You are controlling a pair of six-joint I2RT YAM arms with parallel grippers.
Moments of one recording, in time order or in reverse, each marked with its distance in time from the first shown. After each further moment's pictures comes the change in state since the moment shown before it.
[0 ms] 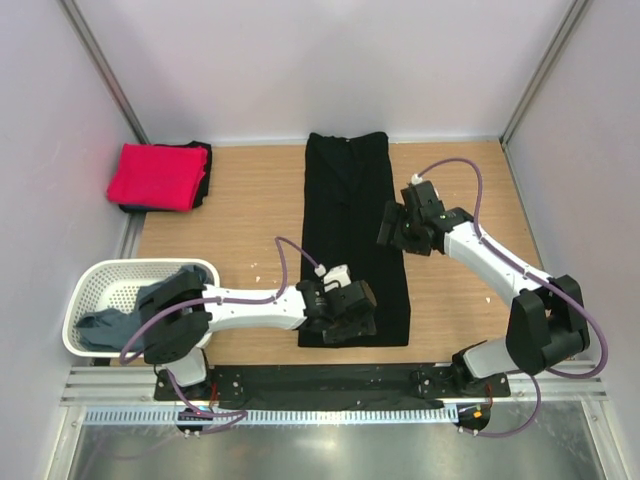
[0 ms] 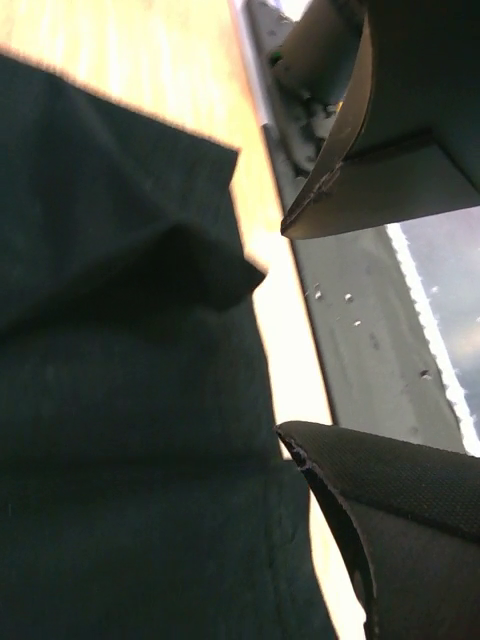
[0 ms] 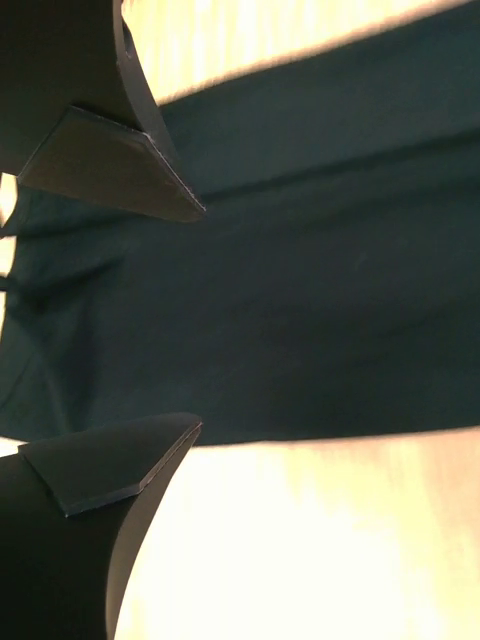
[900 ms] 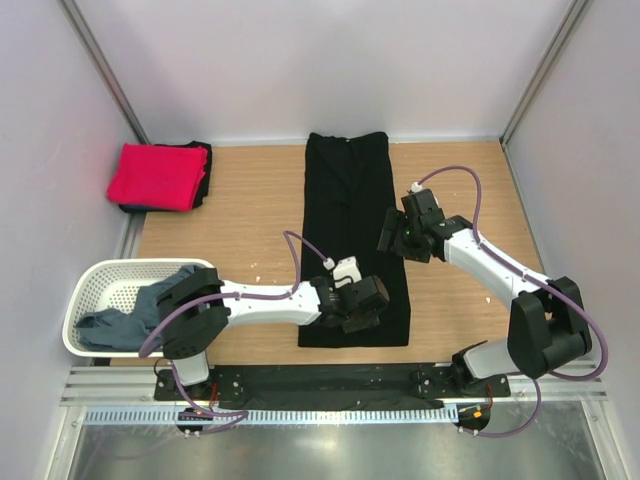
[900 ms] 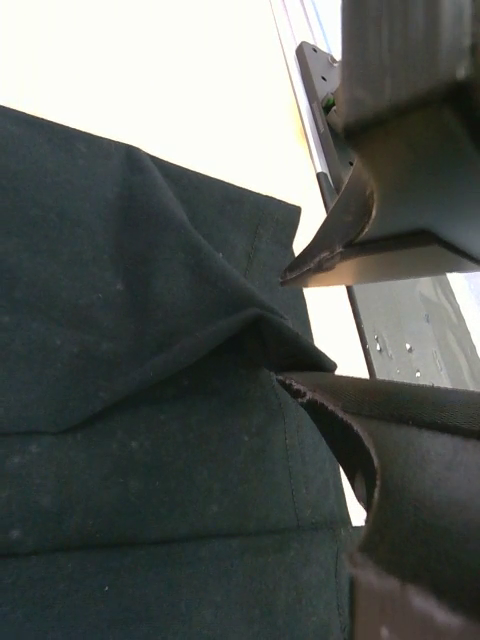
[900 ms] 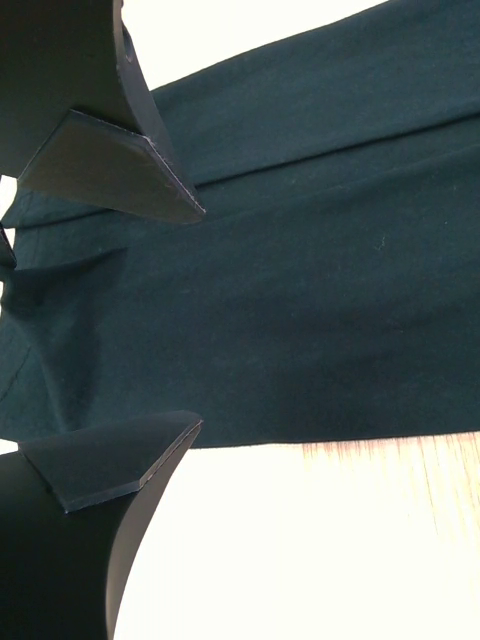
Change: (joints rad) left arm 0.000 0.100 0.083 0.046 -0.087 -0.023; right arm 0.000 -0.021 -0.098 0.050 -0.016 0.012
